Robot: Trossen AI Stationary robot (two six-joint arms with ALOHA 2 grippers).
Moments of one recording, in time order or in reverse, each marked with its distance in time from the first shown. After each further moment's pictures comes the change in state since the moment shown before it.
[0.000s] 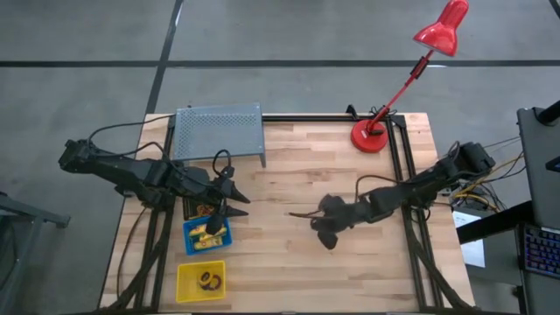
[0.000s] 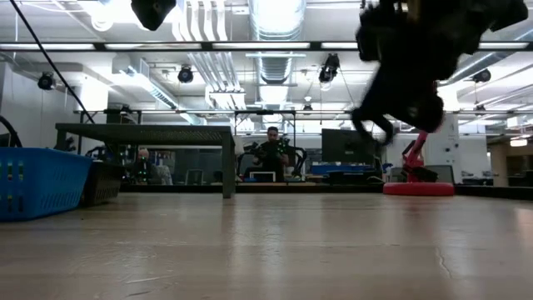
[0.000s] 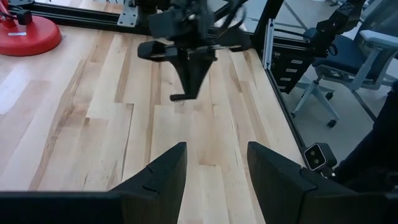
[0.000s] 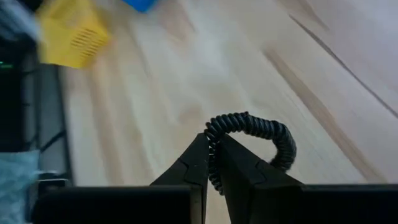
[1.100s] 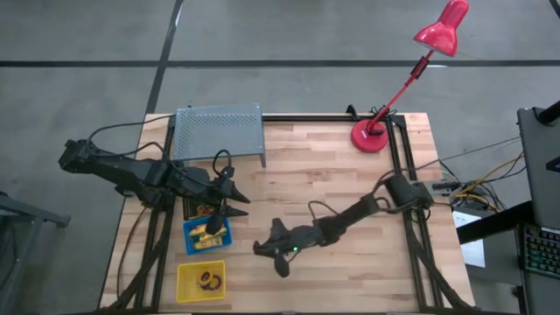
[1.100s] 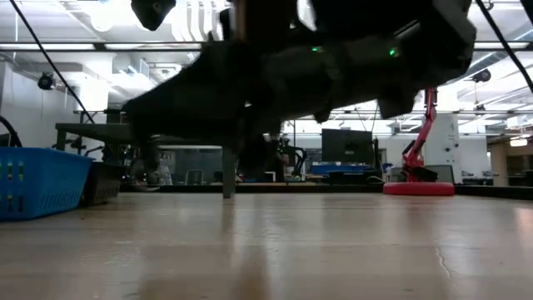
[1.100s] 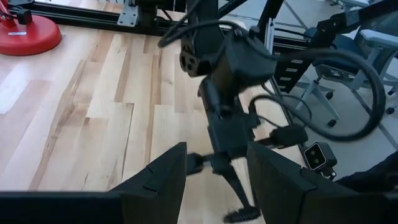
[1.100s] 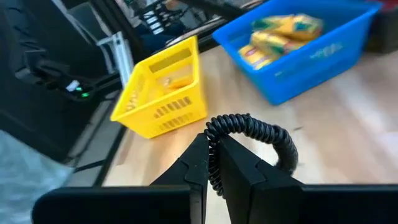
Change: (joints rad) left arm 0.000 0.000 0.000 -0.002 0.000 0.000; right arm 0.004 0.769 0.423 0.843 -0.043 -0.369
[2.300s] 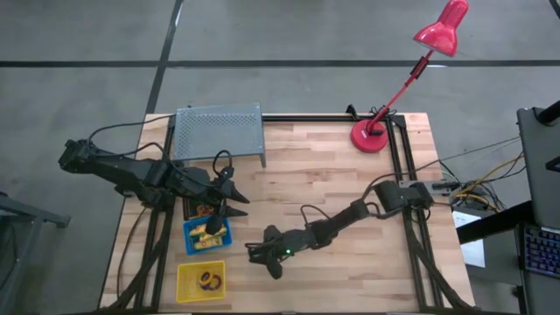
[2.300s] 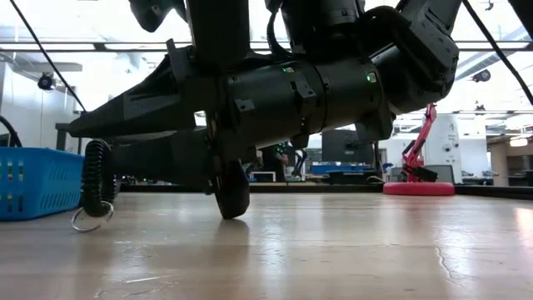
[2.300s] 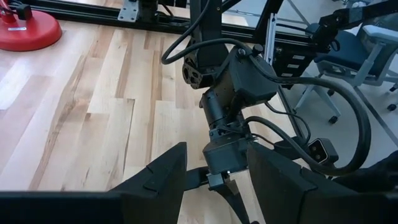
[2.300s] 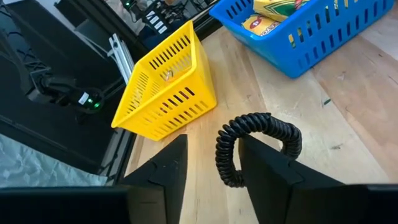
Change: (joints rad) left arm 0.000 0.000 0.000 -0.016 0.000 0.000; right arm 0.002 0.121 0.101 0.000 -0.049 0.196
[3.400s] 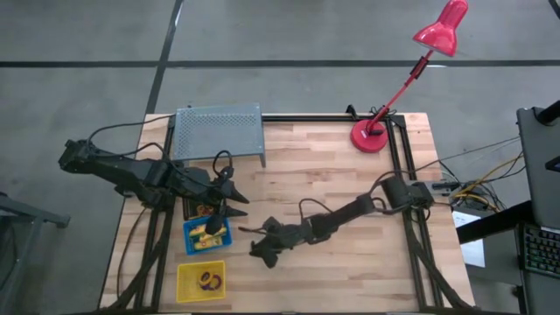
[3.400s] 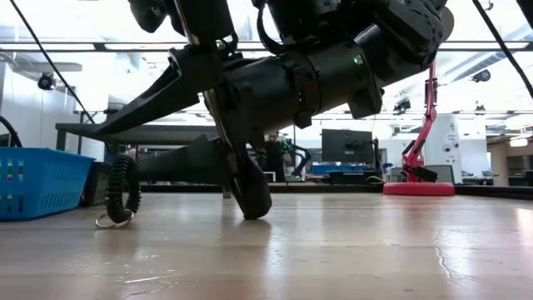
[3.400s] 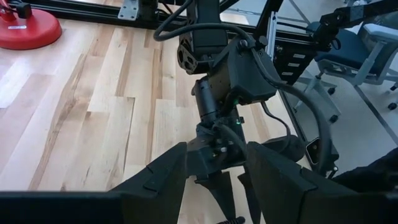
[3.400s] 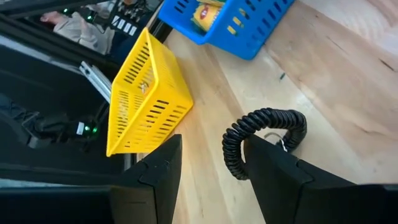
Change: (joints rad) left arm 0.000 0.000 0.000 -0.005 0.000 0.000; right arm -0.004 -0.014 0.008 -0.253 -0.041 0.357
